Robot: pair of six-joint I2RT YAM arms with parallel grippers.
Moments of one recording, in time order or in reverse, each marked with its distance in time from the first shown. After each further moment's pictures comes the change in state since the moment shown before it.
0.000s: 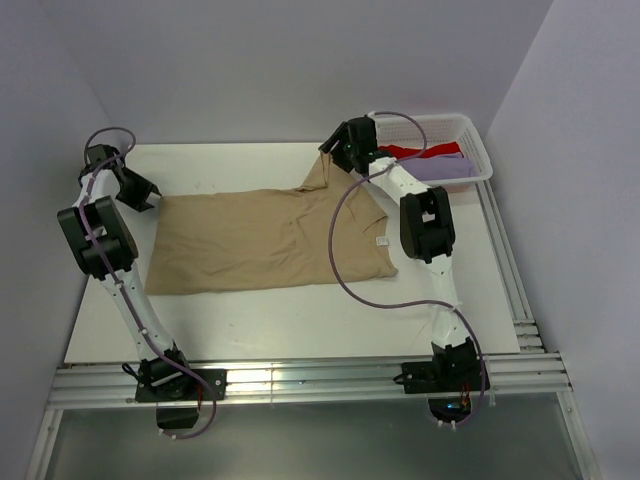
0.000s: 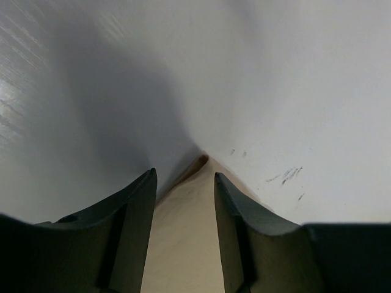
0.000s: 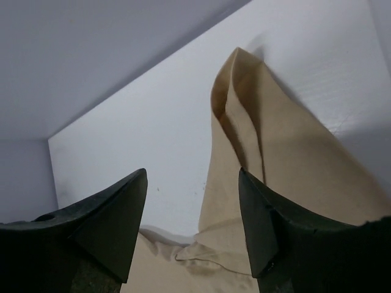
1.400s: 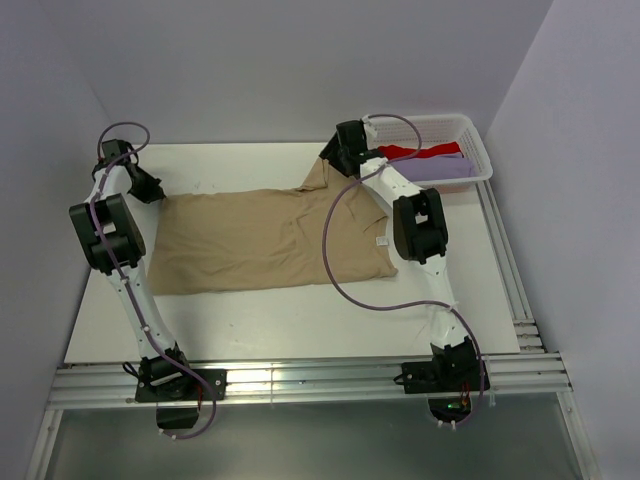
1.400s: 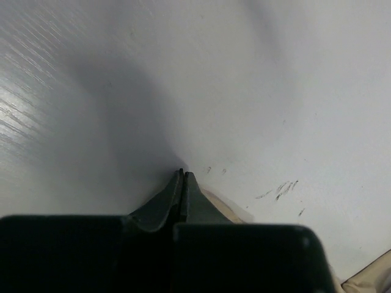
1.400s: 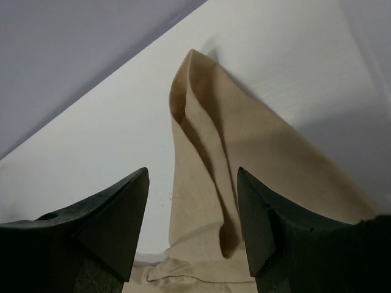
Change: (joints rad) left arm -0.061 0.070 0.071 0.014 -0.056 0.028; right arm 0.036 0.040 0.084 -0.125 0.188 -0.017
